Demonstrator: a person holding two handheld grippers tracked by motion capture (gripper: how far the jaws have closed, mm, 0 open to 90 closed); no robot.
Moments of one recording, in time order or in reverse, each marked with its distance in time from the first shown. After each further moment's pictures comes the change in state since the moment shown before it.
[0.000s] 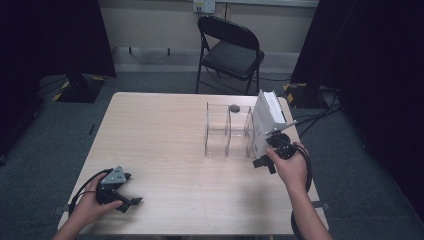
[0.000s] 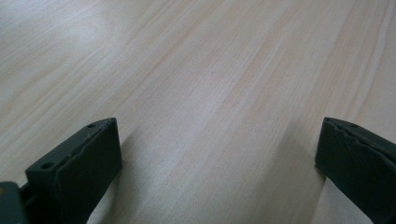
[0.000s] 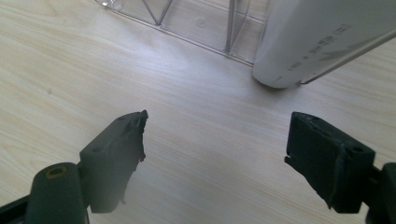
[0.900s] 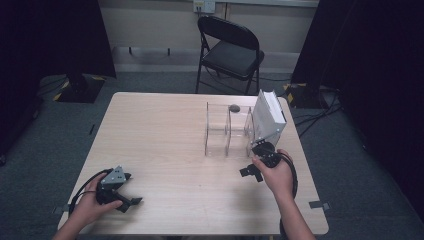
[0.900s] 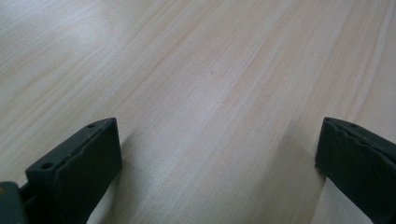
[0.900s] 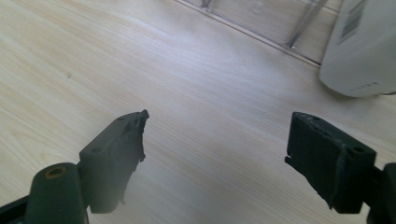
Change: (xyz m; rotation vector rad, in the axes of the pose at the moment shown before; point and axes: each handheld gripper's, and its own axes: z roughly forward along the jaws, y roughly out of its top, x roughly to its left) left arm 0.000 0.000 0.000 -0.001 -0.002 -0.006; right arm 0.028 -0.007 0.035 0.005 0.064 -0.087
